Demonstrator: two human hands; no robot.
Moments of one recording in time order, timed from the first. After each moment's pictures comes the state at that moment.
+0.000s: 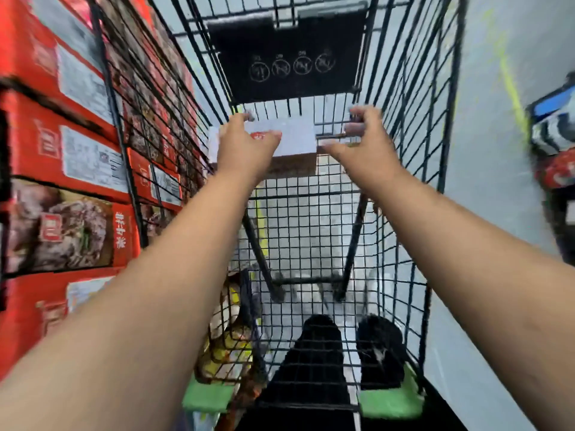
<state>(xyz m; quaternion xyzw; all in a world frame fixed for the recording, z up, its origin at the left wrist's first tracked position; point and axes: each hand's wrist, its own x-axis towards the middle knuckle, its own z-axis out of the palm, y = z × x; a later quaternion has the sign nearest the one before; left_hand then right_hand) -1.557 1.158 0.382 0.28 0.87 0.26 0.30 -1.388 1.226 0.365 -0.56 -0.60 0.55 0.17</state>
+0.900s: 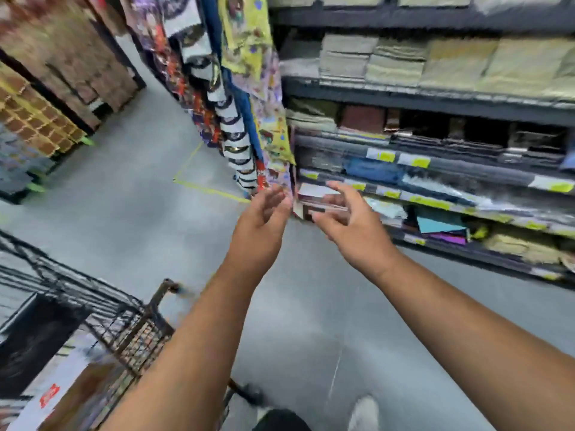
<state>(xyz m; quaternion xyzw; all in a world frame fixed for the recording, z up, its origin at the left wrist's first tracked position) -0.933 1.070 0.637 0.65 0.48 0.28 0.52 -0.798 1.003 0.602 -0.65 -0.33 0.40 0.55</state>
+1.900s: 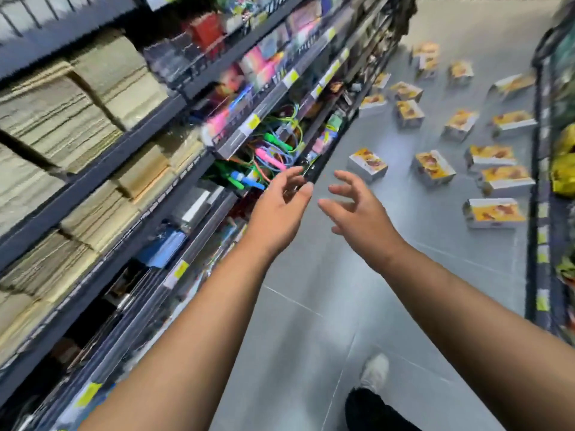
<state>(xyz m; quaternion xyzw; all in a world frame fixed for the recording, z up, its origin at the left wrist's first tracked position) -0.394 0.655 0.669 0.79 -0.17 -0.13 0.58 -0.466 0.531 0.651 -0.70 0.20 -0.12 0.68</state>
